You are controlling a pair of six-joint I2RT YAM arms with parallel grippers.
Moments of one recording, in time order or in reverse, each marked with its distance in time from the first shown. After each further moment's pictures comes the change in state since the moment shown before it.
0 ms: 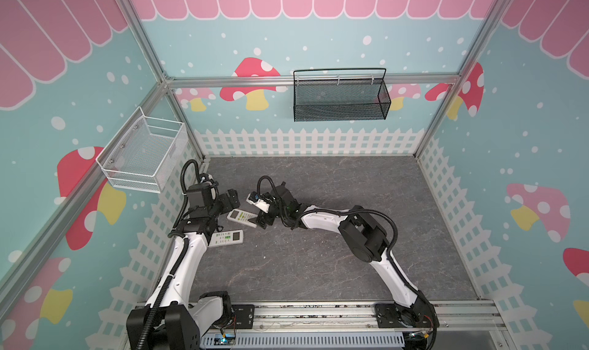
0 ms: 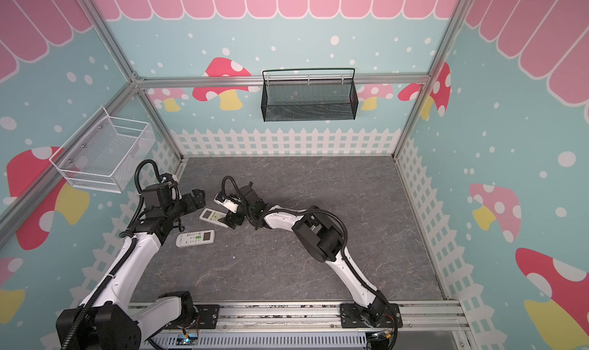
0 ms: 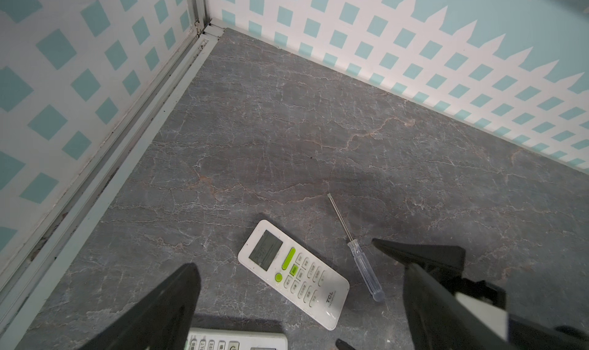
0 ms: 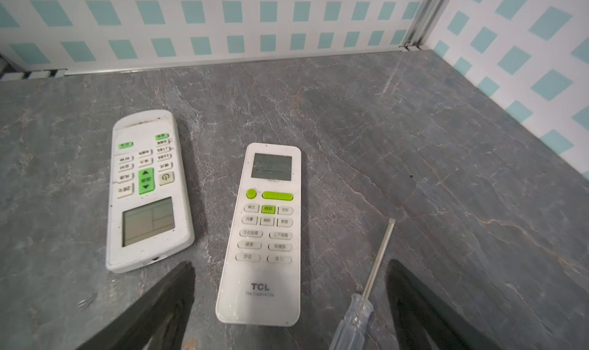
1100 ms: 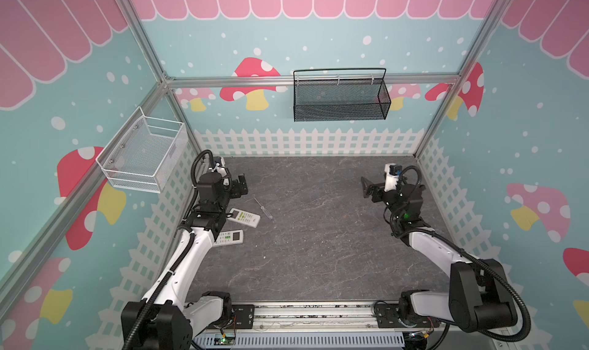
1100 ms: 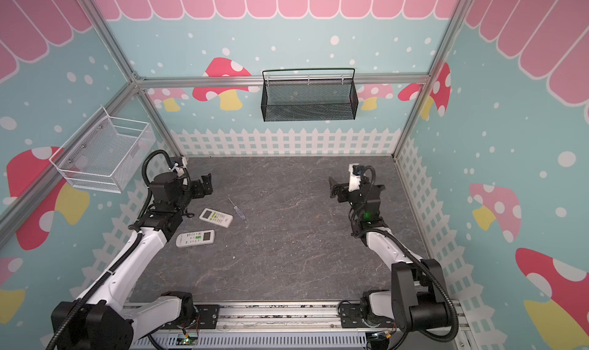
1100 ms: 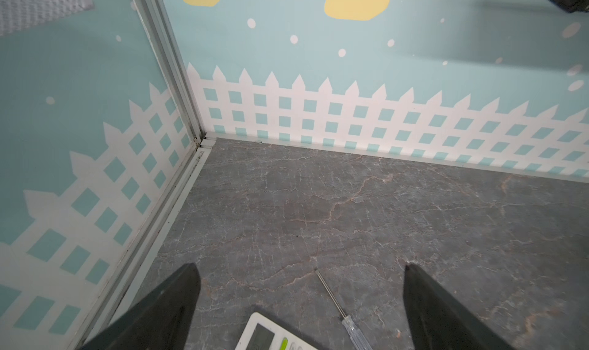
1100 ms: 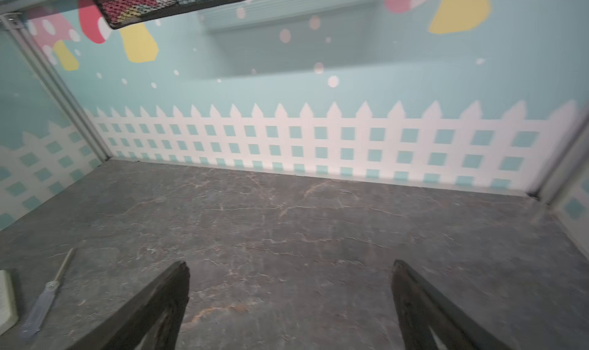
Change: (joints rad) left arm -0.151 0.010 0.094 0.146 -0.140 0.124; right arm -0.701 -1.065 -1.097 0.387 0.129 0.381
